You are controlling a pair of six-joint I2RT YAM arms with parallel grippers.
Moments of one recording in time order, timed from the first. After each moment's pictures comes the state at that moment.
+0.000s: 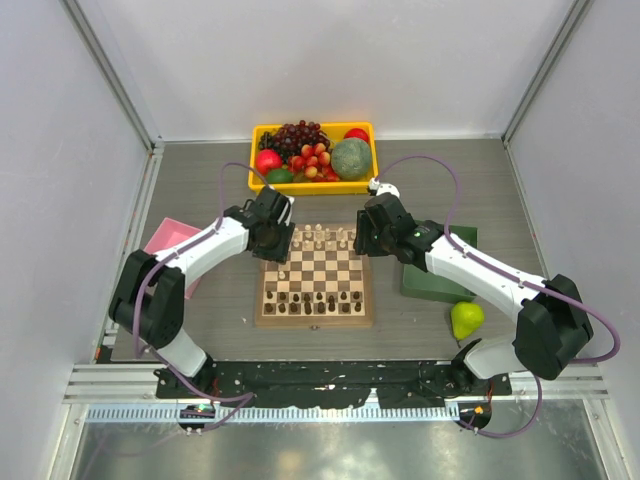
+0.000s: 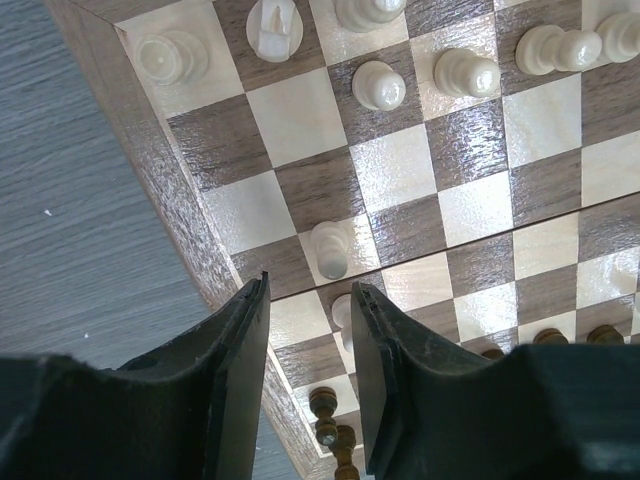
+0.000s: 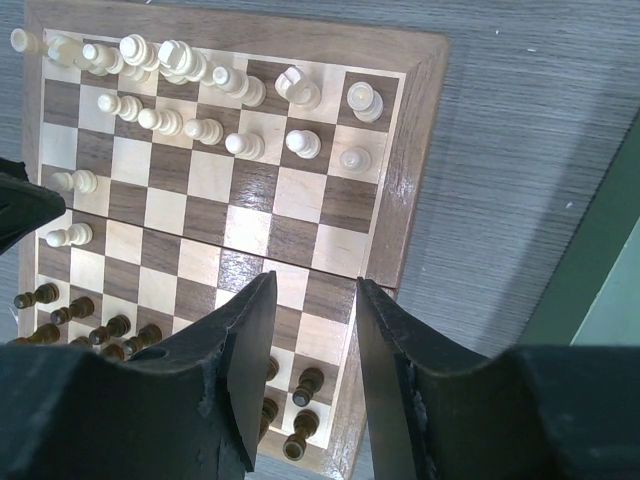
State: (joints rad) left arm -0.52 1.61 1.11 -0.62 -0.02 -0.24; right arm 0.68 1.40 1.02 -0.42 0.16 0.53
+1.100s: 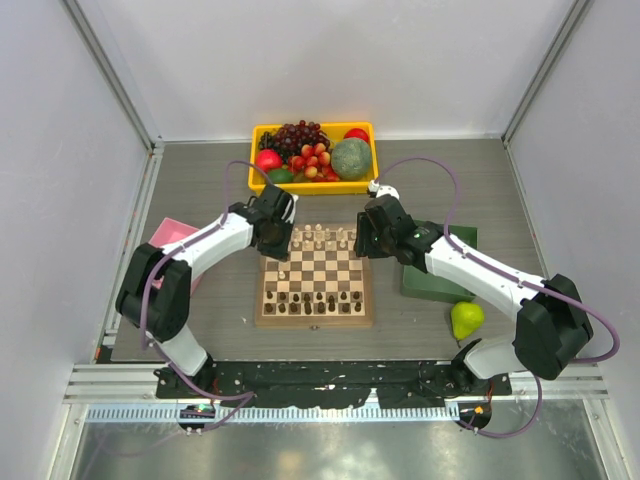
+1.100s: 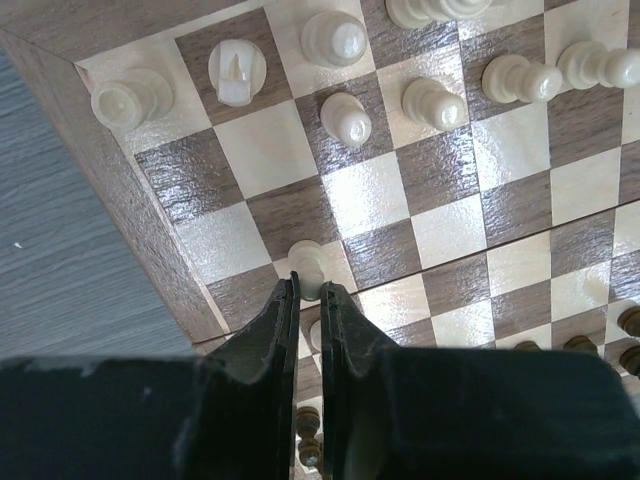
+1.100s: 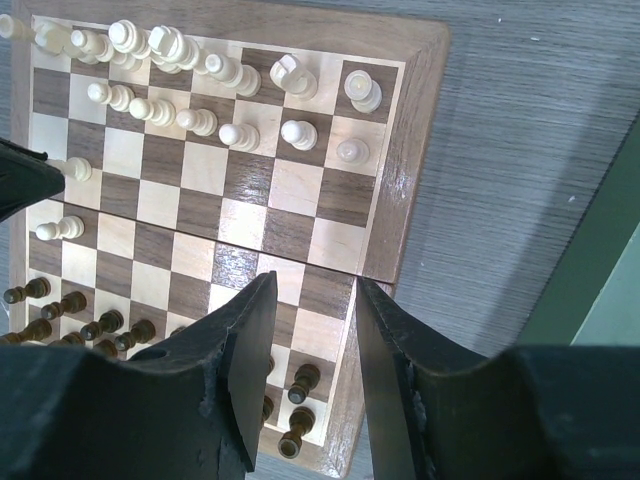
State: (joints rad) left arm -0.52 1.66 1.15 -0.61 0.02 -0.25; right arm 0.68 1.40 1.01 -0.42 0.15 0.53
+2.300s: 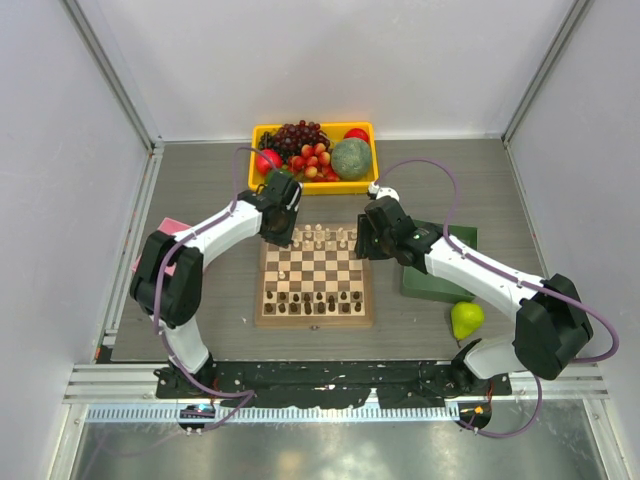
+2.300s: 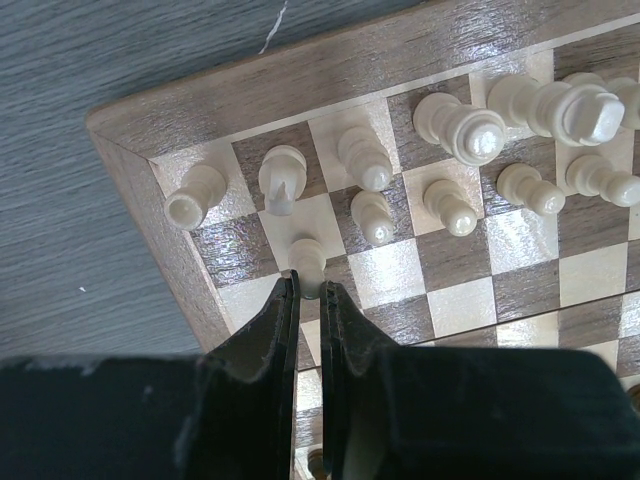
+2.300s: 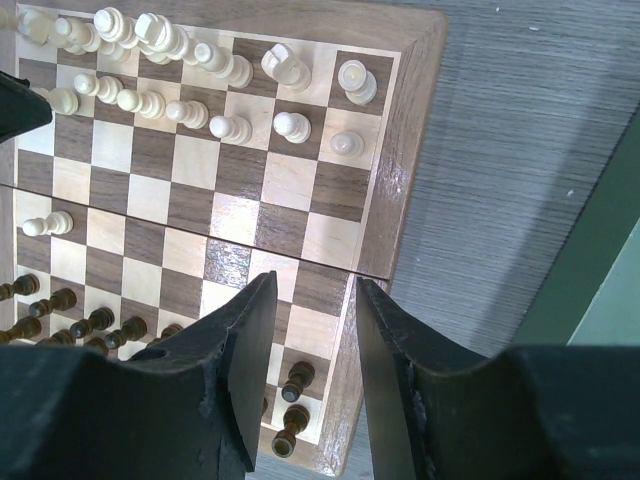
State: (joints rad) left arm -0.52 1.78 1.30 -0.64 -0.08 -0.24; right arm 0.67 1.40 0.99 -0.41 0.15 0.52
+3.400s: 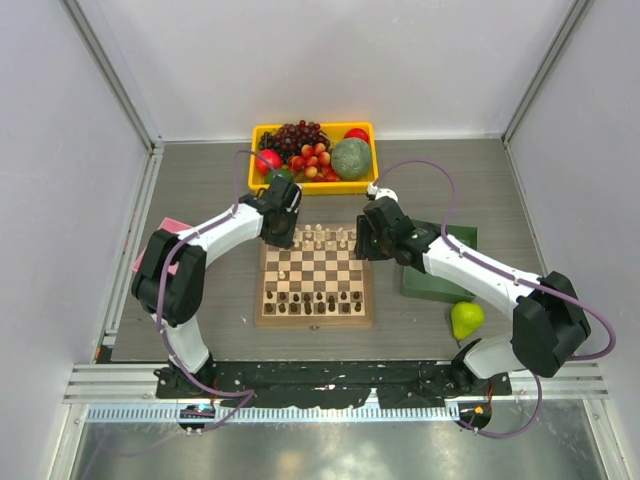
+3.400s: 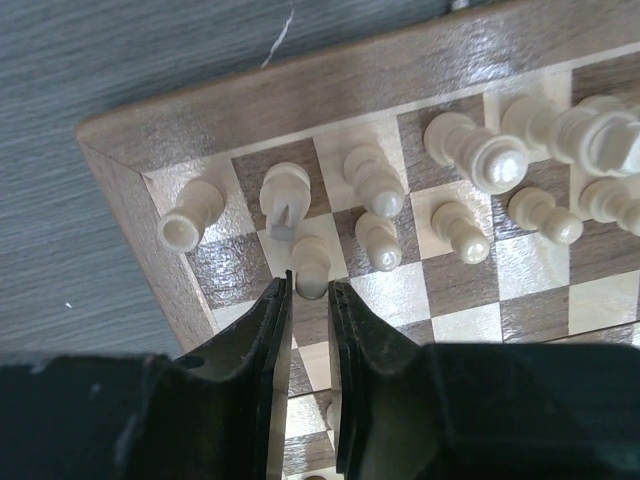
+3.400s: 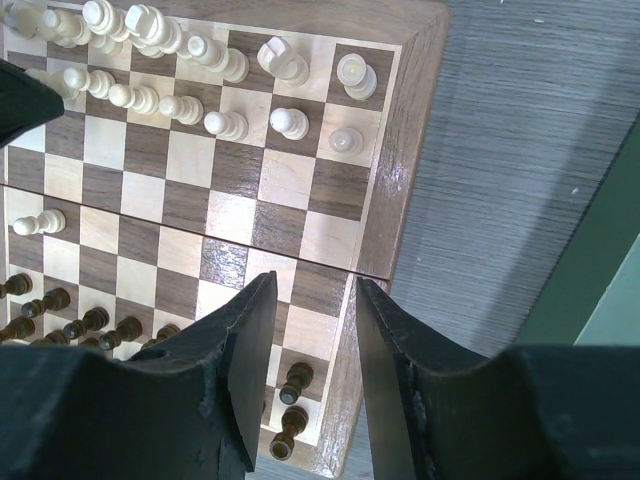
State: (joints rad) left arm -0.52 1.79 1.27 -0.57 -0.09 -0.26; right arm 0.67 1.41 0.99 -0.41 0.15 0.52
